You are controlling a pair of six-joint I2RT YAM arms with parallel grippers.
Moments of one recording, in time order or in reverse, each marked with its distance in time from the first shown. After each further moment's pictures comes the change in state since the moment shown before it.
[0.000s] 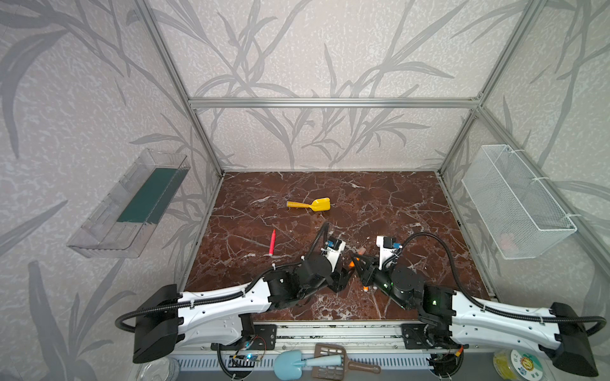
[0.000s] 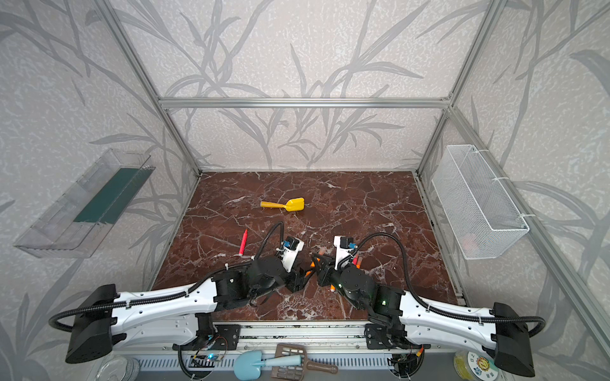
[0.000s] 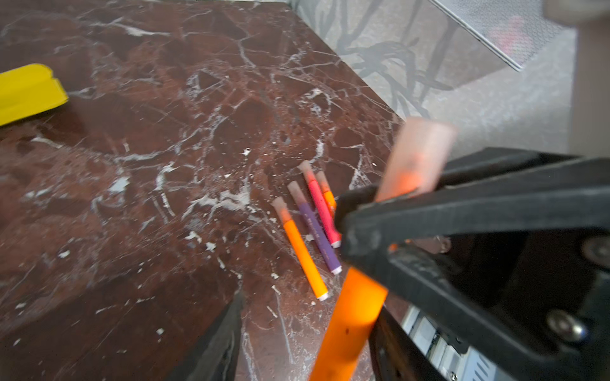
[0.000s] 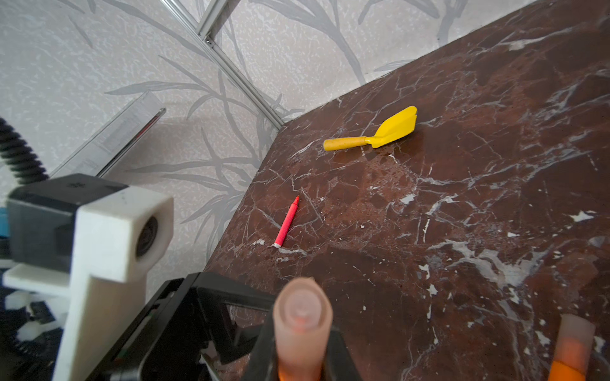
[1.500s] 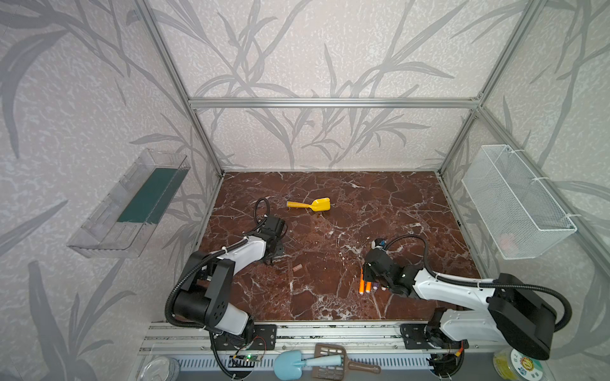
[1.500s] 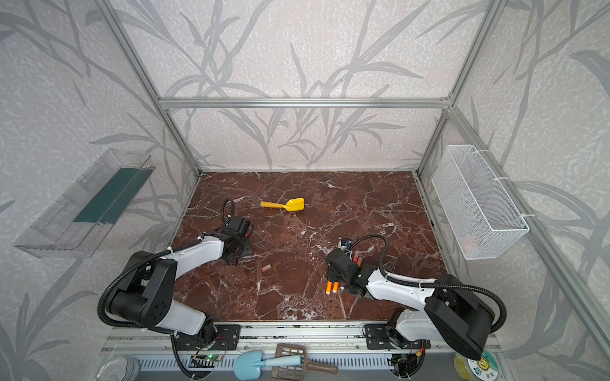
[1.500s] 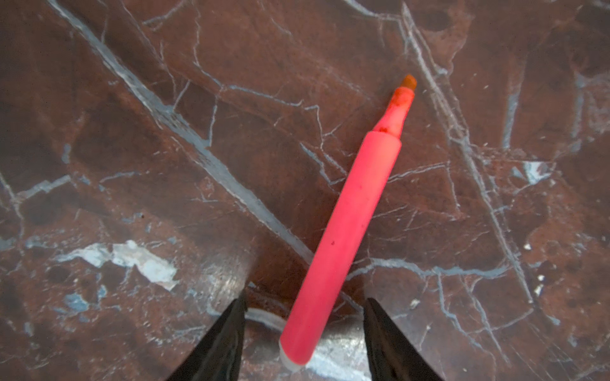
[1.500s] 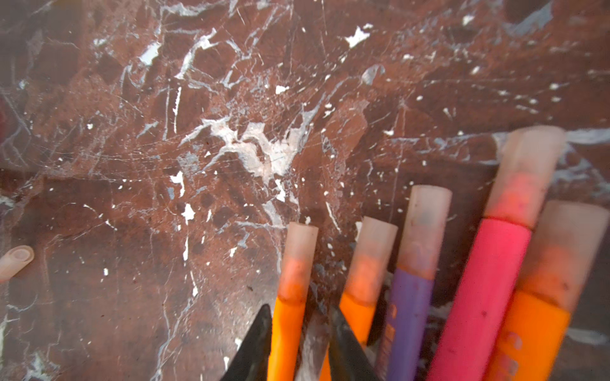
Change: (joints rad) left arm 0.843 0.408 0.088 -0.379 -0.040 -0.132; right arm -0.316 0.406 0.055 -0.326 -0.223 0.037
